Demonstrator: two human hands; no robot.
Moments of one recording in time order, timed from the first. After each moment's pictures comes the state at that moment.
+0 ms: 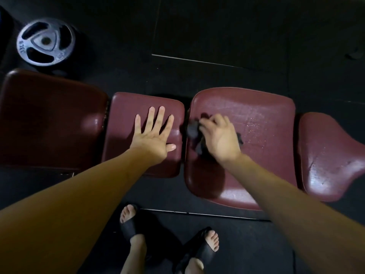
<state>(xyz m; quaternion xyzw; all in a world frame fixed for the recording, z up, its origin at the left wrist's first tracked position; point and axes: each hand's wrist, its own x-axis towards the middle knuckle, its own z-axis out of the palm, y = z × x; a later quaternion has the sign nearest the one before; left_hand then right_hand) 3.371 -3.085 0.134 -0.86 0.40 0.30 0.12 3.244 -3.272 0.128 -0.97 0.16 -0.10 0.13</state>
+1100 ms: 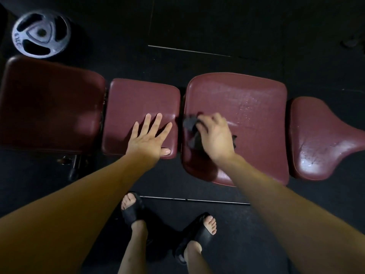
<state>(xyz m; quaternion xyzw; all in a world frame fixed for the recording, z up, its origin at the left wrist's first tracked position) 3.325 -3.053 0.148 -0.85 0.39 0.34 0.10 3.203 -3.242 0.128 -0.93 0.24 -0.11 0.24</state>
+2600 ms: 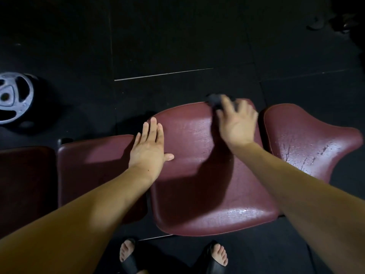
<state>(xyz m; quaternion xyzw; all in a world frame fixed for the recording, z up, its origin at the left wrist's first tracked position) 3.351 -3.226 0.137 -0.86 0.43 0.24 0.09 3.207 -3.456 0.084 -0.90 0.42 -0.14 0.04</state>
